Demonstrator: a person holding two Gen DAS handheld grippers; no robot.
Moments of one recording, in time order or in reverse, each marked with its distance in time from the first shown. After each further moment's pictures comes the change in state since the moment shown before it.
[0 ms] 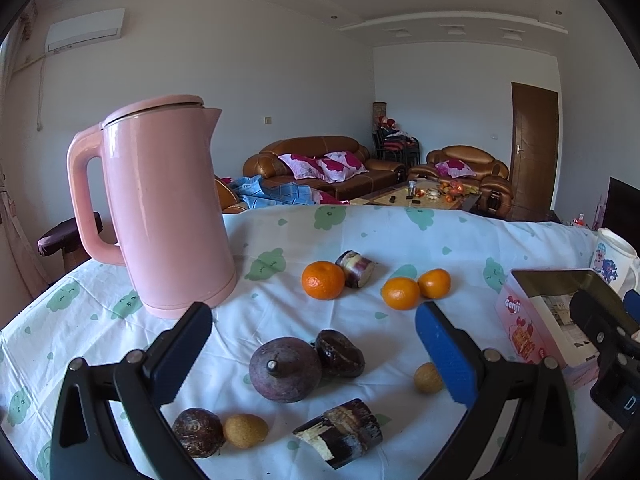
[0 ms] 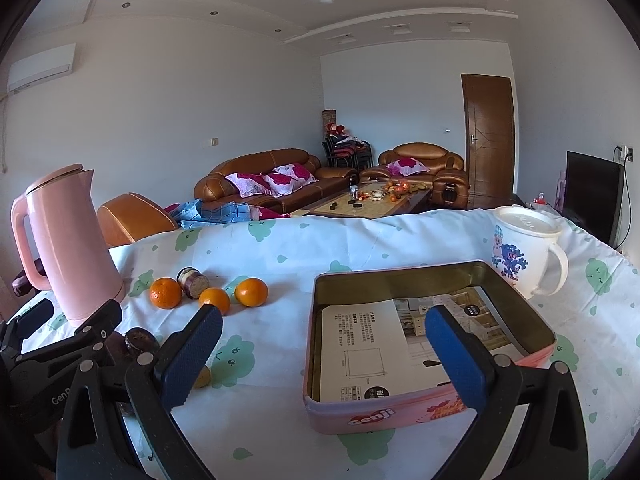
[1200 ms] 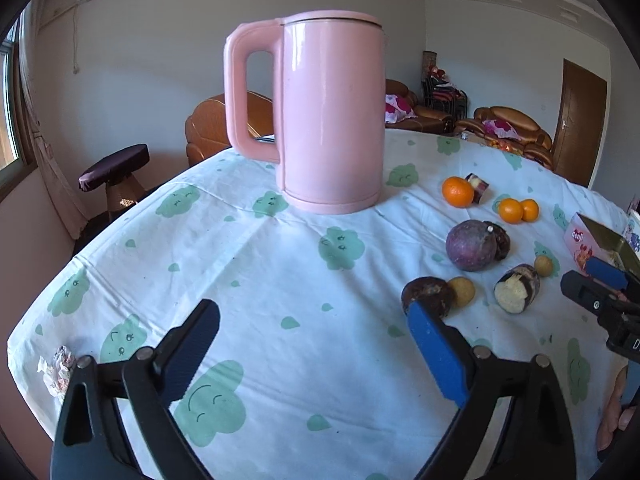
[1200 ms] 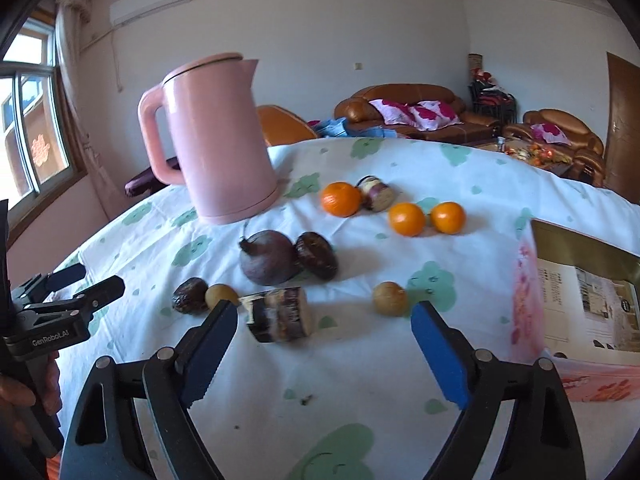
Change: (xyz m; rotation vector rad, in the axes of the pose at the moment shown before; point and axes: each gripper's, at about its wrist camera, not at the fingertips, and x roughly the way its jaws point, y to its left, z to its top) left arm -0.051 0.151 -0.046 -0.074 0.260 0.123; right arm 0.014 0.113 -0.033 -0.260 0.301 0.498
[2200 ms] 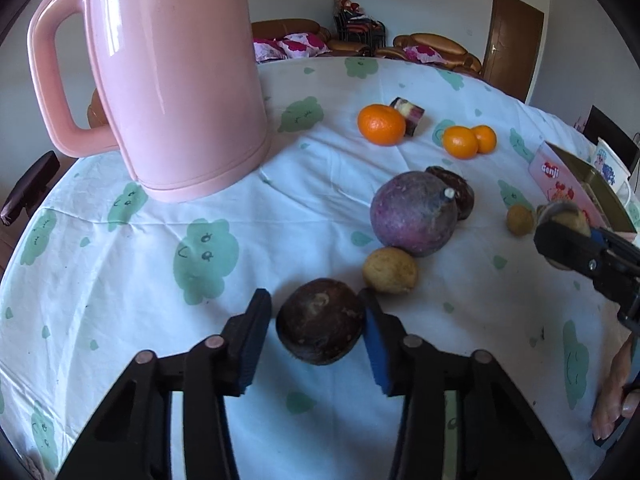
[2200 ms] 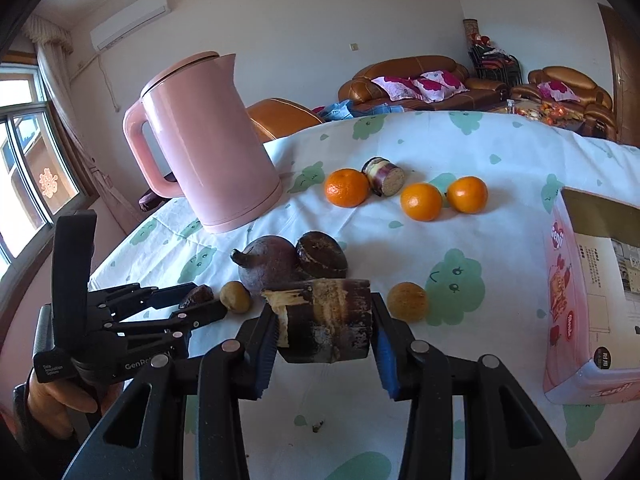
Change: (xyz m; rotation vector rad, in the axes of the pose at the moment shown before) left arm 0.087 -0.063 0.028 0.192 0.227 -0.271; right arm 0.016 -0.041 0.004 0.191 0.026 0.088
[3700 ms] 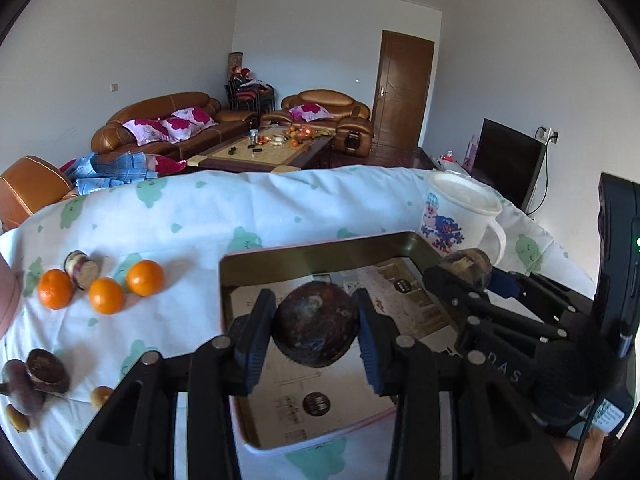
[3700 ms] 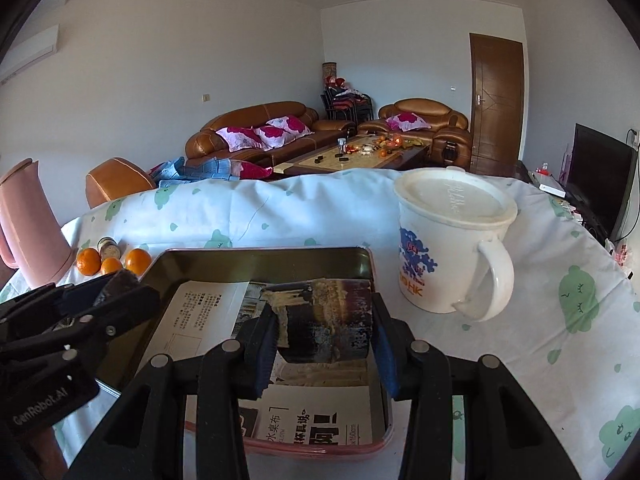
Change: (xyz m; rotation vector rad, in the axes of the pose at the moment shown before) left arm -0.014 -0.295 0.067 0.182 -0.243 -0.318; right arm -0.133 -0.213 0.001 0.107 -0.169 -0.525
